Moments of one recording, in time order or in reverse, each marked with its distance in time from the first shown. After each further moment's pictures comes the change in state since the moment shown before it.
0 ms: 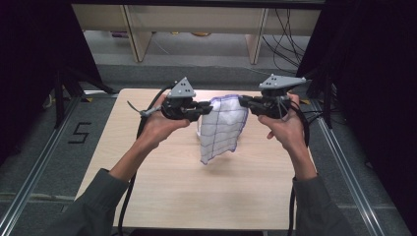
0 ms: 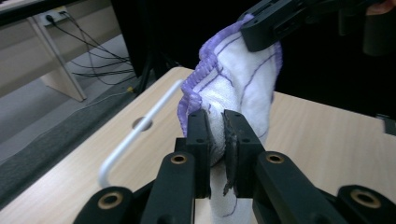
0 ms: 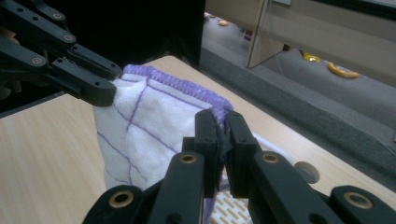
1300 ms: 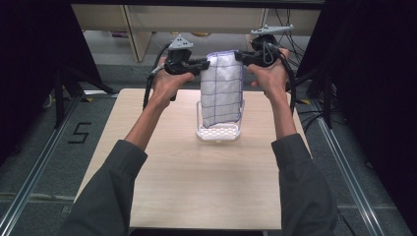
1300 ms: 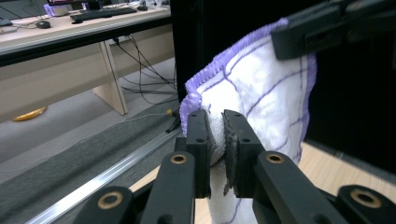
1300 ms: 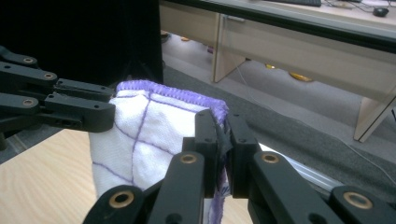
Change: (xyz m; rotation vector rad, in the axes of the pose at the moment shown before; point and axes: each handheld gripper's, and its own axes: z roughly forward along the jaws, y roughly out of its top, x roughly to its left) left arm 0.087 0.046 0.041 -0.119 0.167 -0.141; right arm -0.058 0.089 0.056 -0.037 -0.132 0.078
